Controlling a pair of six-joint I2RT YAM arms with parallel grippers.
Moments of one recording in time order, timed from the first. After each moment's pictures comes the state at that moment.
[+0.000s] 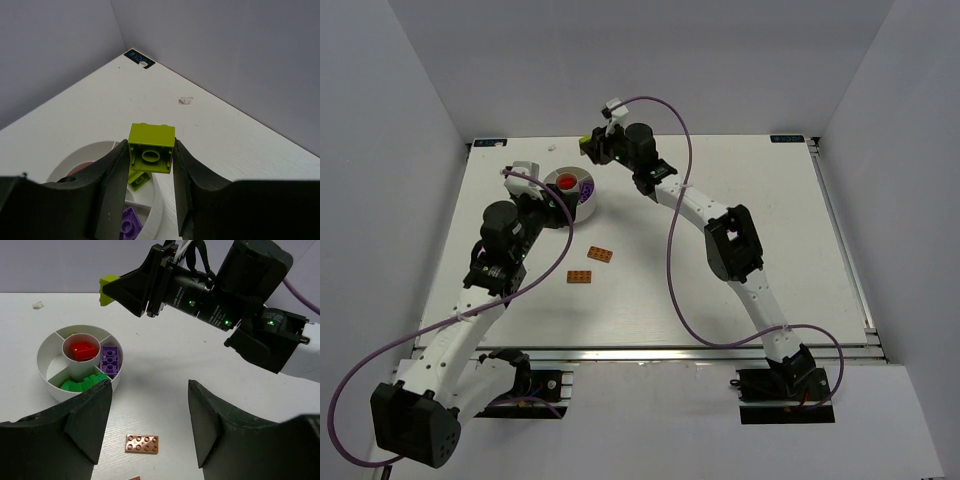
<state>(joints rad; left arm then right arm) -0.29 0.94 0.76 0.13 0.05 -0.24 0.67 2.51 2.25 0.27 -0.23 0.13</state>
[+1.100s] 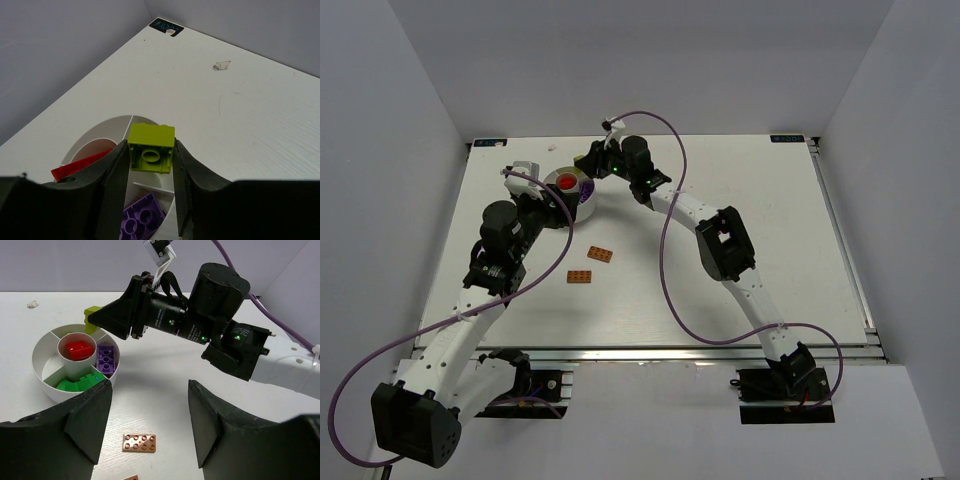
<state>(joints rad) -0.28 0.94 0.76 0.13 0.08 -0.25 0.67 2.63 2.28 0.31 -0.33 0.33</state>
